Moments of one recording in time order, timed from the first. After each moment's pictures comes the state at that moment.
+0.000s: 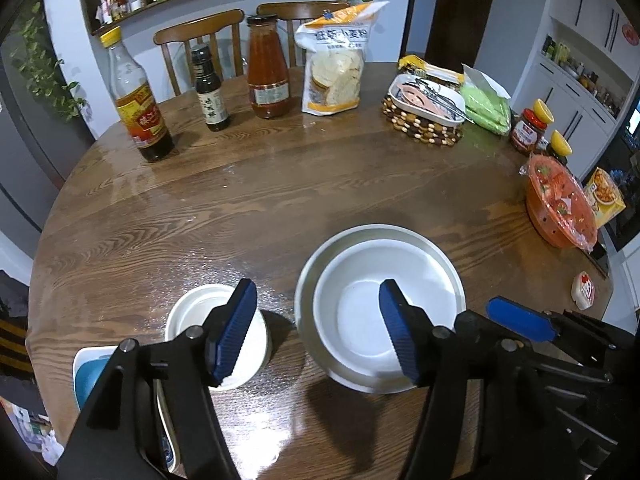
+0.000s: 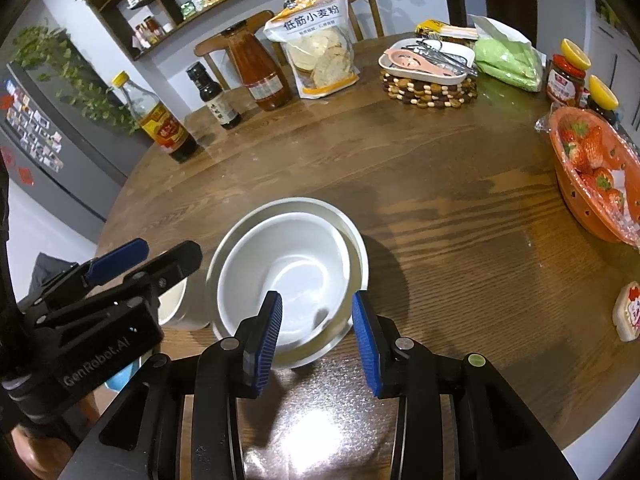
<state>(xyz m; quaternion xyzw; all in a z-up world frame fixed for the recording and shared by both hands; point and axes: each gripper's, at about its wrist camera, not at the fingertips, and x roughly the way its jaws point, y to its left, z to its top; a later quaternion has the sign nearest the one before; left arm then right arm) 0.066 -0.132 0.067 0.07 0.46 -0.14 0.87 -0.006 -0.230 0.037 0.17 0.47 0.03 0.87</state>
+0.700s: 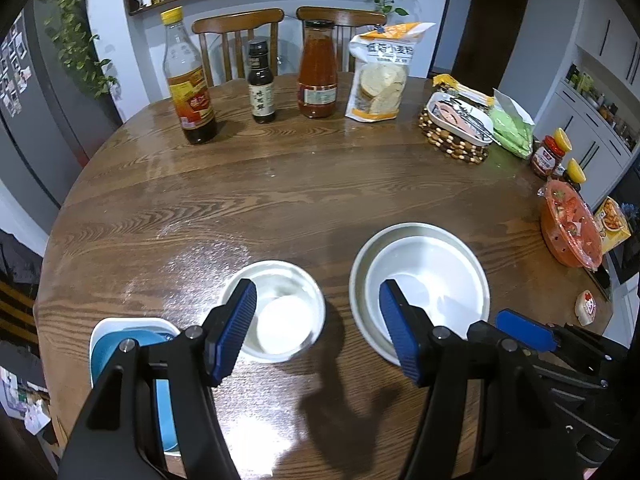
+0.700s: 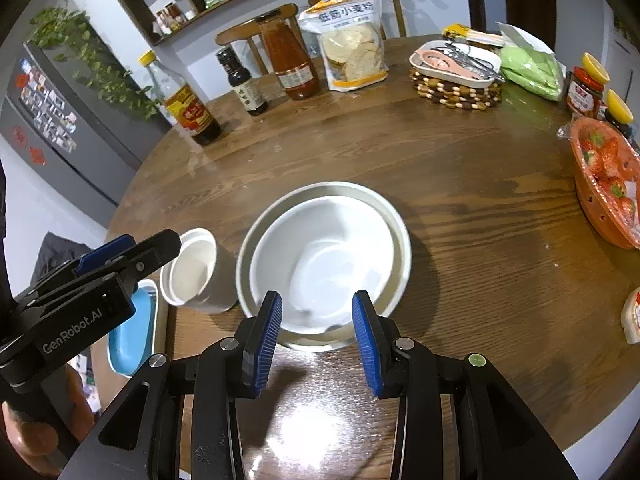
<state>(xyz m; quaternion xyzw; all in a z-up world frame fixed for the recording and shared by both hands) 0.051 -0.084 0.075 0.03 0.46 -0.09 0.88 -0.013 -0.203 0.041 0.15 0.47 0.06 0.87</state>
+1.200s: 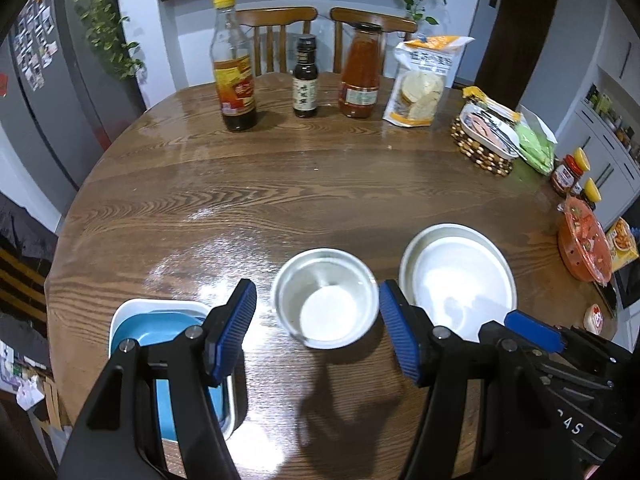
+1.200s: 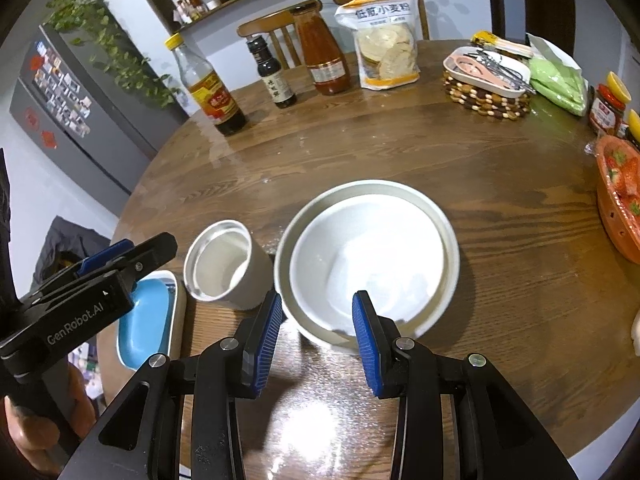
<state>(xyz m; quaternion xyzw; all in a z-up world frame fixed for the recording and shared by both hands) 0.047 -0.044 0.076 0.00 0.46 -0.06 0.89 -0.009 -0.173 0.045 0.14 0.47 0.08 0.87</state>
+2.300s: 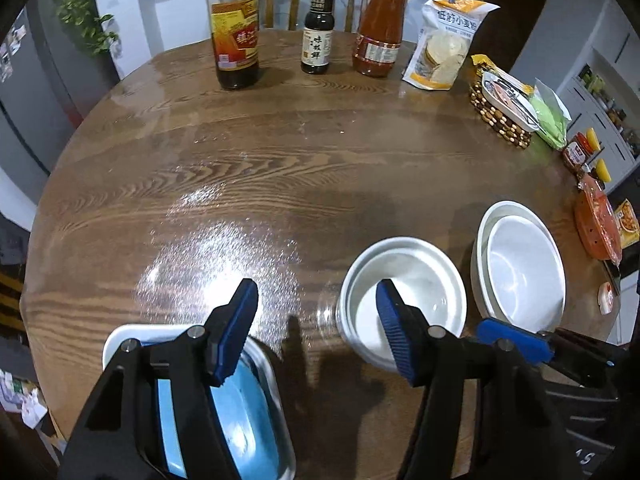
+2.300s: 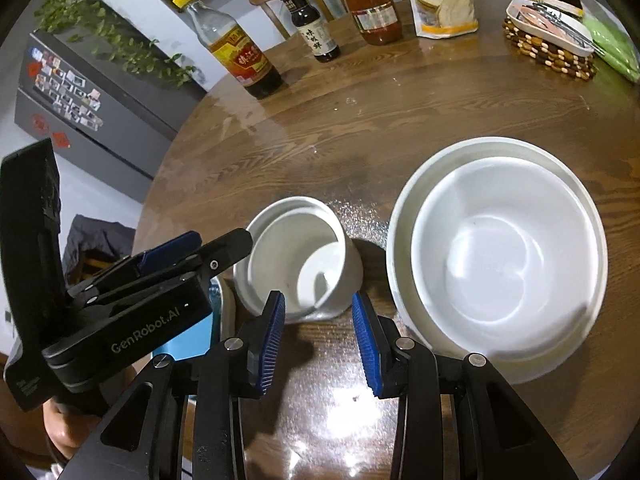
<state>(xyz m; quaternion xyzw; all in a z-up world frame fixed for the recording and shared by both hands) 0.099 0.001 0.025 0.01 0.51 -0.11 0.85 0.035 -0.107 0.011 0.19 0.51 0.13 0.83</state>
